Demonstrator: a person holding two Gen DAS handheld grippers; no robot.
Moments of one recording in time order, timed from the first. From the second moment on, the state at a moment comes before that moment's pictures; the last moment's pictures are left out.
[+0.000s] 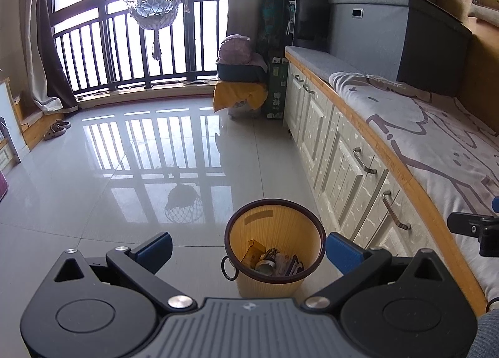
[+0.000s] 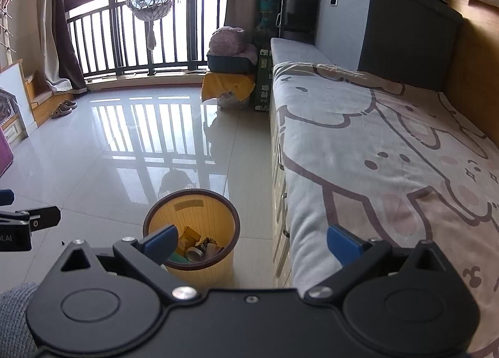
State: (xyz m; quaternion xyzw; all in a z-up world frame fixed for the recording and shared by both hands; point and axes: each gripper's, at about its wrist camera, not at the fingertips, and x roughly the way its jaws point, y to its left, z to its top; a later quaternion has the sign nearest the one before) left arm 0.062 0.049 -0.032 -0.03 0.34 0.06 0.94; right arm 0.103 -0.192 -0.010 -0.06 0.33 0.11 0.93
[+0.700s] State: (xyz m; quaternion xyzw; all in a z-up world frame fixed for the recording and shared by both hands) left arm 0.061 0.048 -0.030 -0.03 0.34 0.06 0.94; right arm 0.102 -0.192 -0.009 -0.06 0.33 0.11 0.94
